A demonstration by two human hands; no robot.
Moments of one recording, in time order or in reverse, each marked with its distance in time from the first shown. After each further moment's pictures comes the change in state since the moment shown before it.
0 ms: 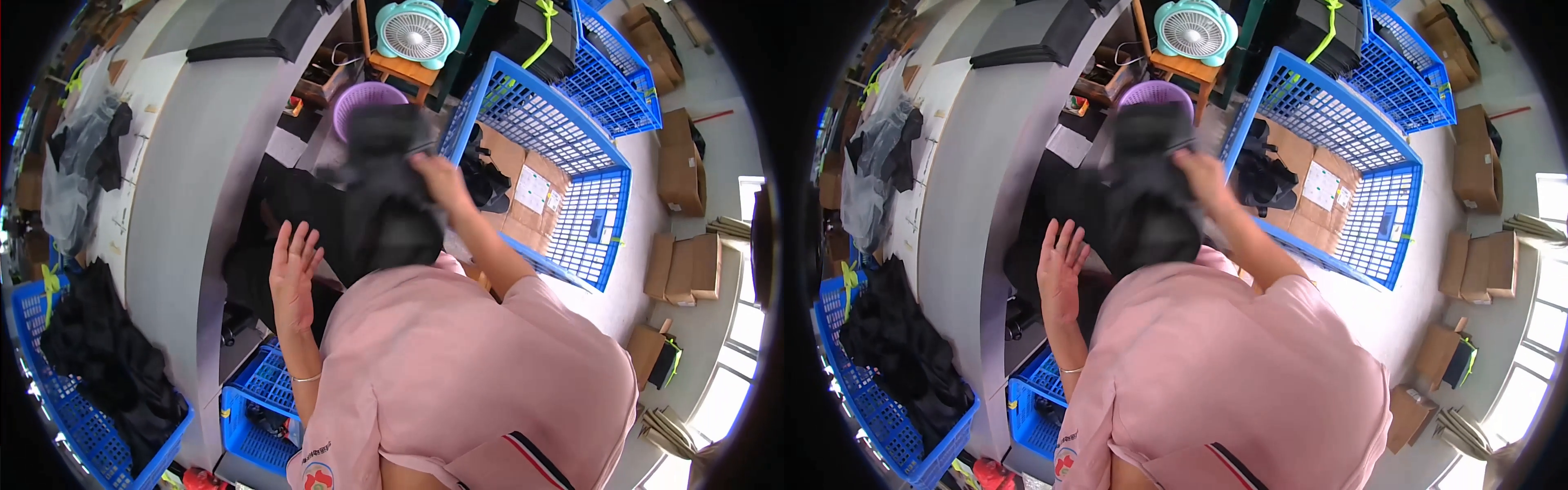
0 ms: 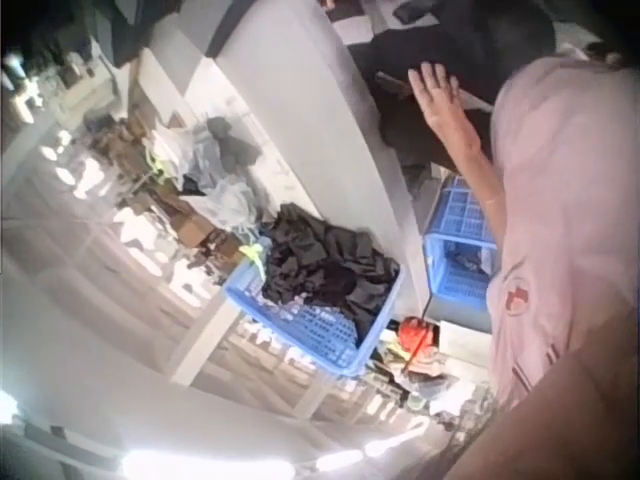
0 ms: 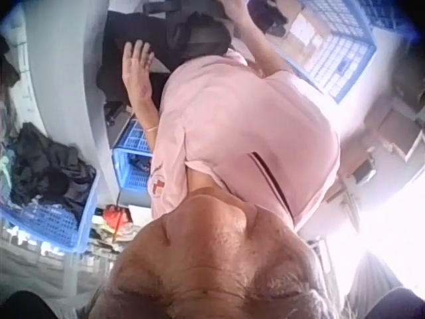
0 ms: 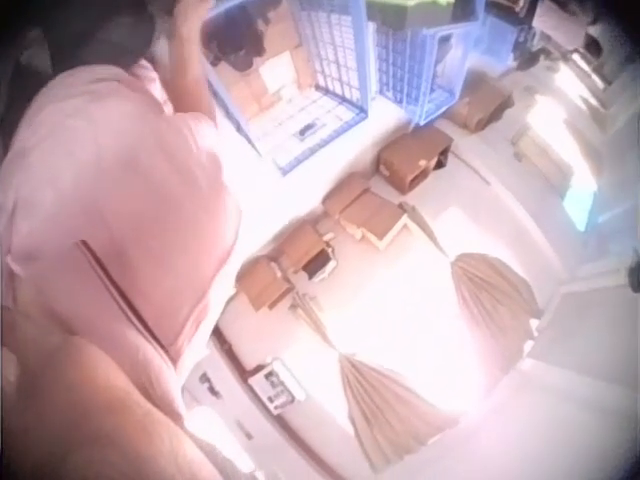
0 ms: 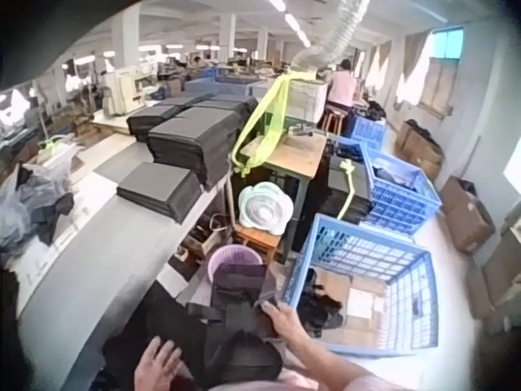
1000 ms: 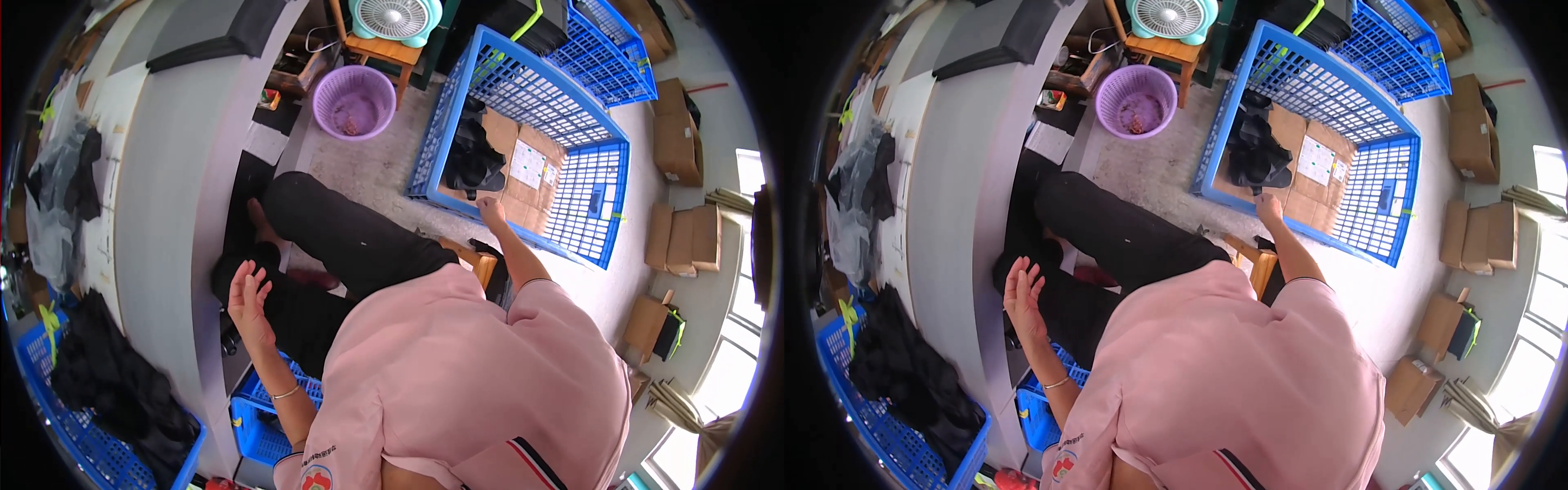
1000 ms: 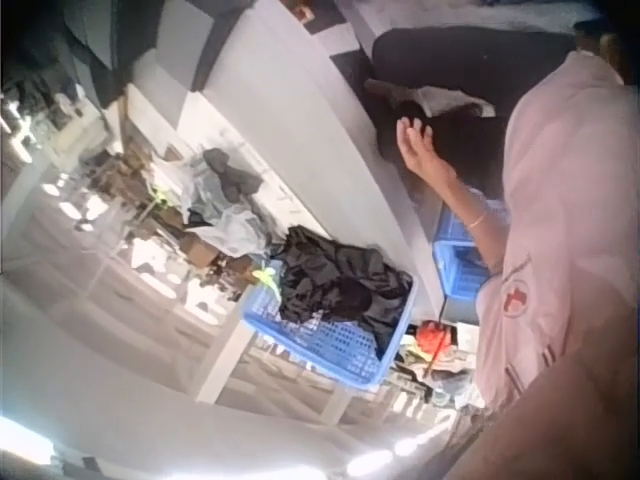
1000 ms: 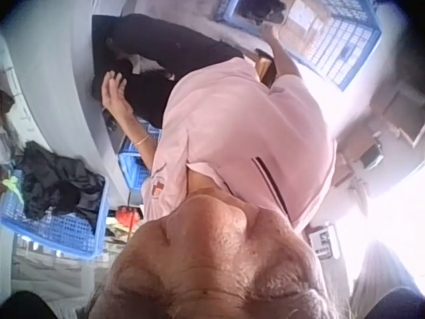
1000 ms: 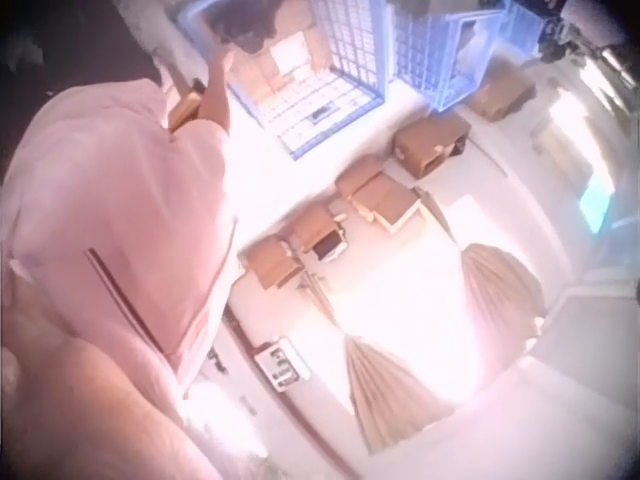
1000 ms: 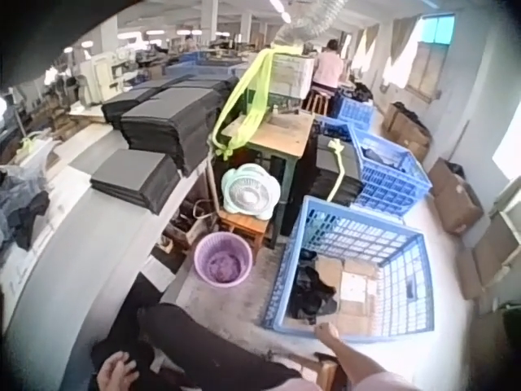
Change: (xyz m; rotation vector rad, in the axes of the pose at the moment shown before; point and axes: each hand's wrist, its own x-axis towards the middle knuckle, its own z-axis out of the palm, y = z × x) left_hand 0.012 -0.003 -0.097 0.349 0.330 -0.037; right_hand -0.039 0.285 -0.135 -0.836 0.121 0.357
